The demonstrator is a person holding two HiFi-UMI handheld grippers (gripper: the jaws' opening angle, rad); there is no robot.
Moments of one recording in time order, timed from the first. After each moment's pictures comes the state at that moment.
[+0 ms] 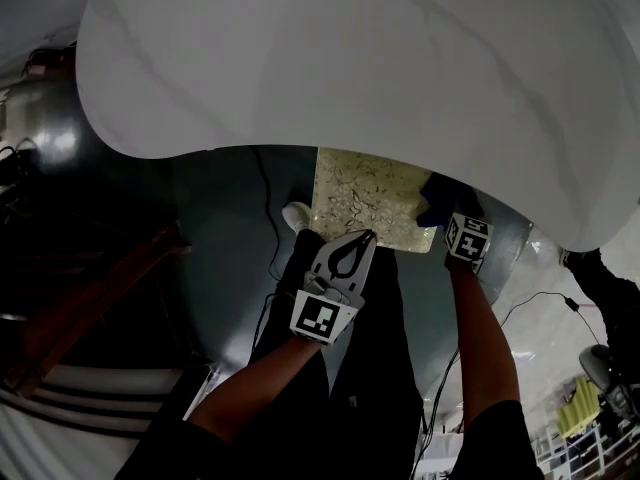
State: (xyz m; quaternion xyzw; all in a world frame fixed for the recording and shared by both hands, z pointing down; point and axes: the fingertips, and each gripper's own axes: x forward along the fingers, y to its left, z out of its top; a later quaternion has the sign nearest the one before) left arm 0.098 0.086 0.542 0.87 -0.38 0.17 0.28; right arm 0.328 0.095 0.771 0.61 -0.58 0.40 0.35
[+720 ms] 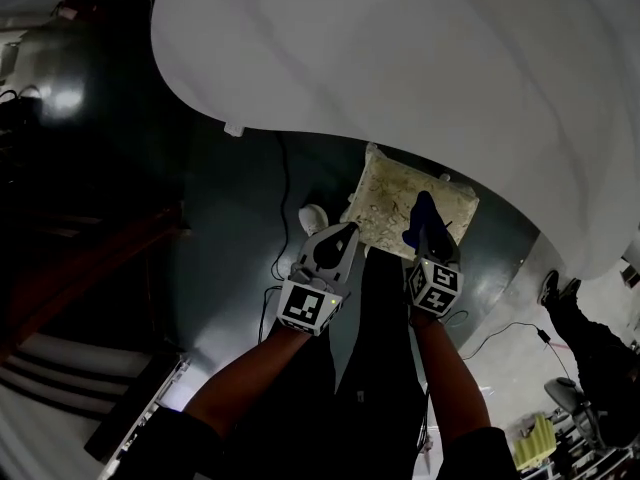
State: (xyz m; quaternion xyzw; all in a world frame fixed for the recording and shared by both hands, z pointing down) left arm -0.051 0.060 0.511 0.84 -0.45 0.15 0.27; right arm 0.122 0.080 0.638 0.60 -0.65 0.38 0.27
